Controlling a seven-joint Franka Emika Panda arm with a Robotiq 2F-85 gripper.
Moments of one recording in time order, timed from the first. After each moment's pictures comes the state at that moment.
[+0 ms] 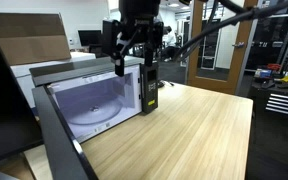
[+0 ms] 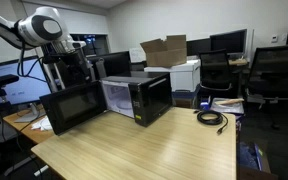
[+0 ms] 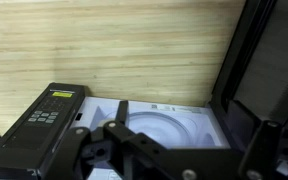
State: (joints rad) arm 0.15 -0.04 0.16 -2.16 -0.10 2.30 0.44
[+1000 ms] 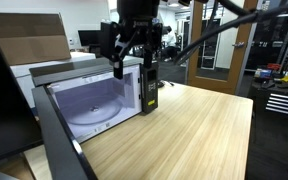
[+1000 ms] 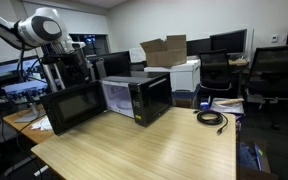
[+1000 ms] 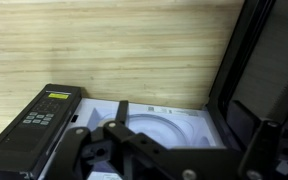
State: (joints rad) arm 0.15 -0.04 0.17 -2.16 -0.10 2.30 0.44
